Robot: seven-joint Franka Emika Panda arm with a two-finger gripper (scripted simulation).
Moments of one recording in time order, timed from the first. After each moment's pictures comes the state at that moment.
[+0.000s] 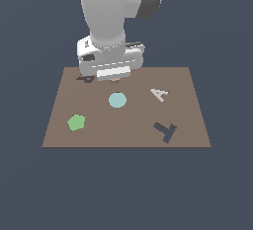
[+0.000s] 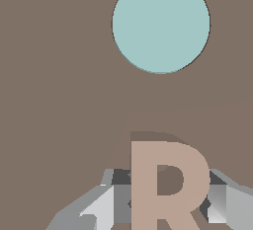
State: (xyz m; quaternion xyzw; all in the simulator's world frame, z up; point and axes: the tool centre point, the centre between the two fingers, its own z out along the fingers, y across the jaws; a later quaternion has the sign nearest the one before) arm -0.099 -0.047 0.031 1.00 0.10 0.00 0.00
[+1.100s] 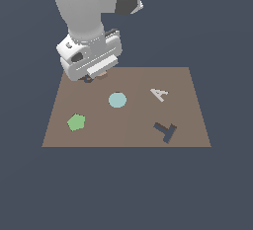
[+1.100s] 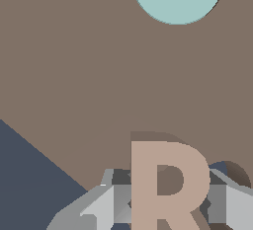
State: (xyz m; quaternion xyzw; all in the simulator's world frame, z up) arm -0.113 -0.102 0.036 0.94 0.34 0.00 0.00
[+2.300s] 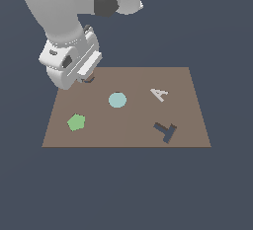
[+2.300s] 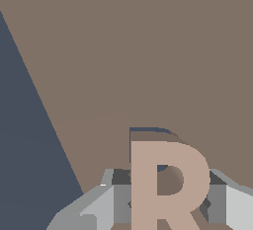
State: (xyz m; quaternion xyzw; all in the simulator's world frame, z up) arm -0.098 -0.152 0.040 0.84 0.54 0.00 0.00
